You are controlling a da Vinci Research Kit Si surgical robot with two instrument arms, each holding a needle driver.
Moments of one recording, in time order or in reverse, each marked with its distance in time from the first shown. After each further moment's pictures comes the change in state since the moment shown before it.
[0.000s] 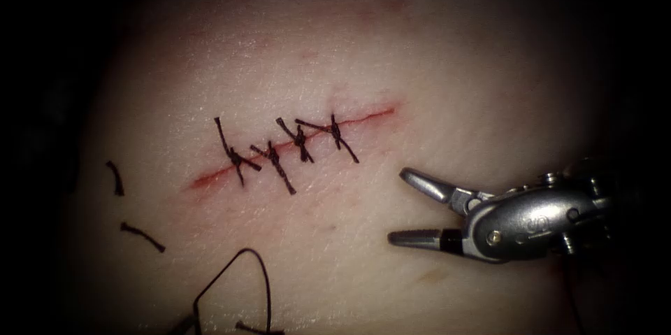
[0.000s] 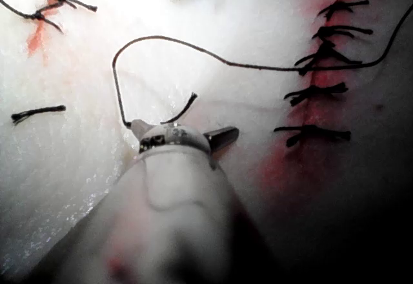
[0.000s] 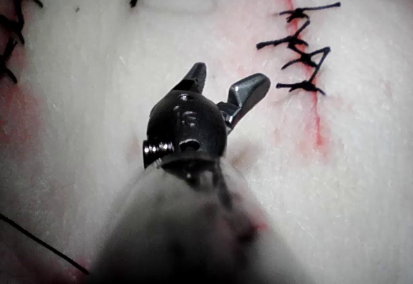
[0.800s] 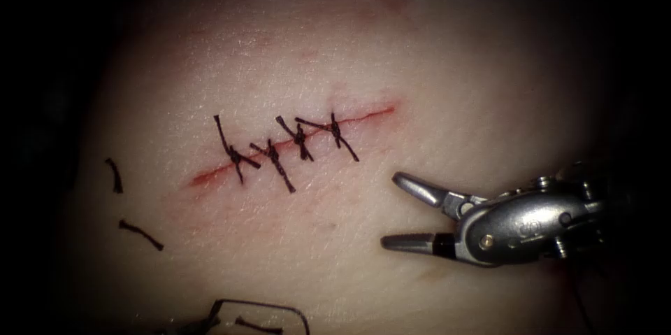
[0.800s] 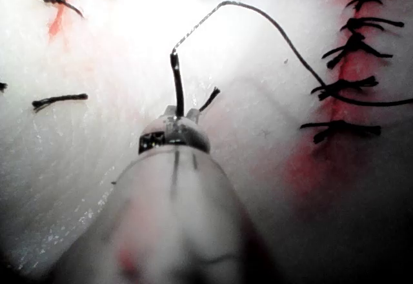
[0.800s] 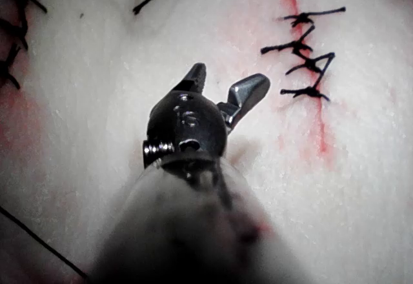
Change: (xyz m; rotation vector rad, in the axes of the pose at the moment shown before) right arm 0.000 -0.001 0.001 0.008 0.007 -0.006; left arm 0.001 -0.003 0.000 -0.026 0.171 -0.003
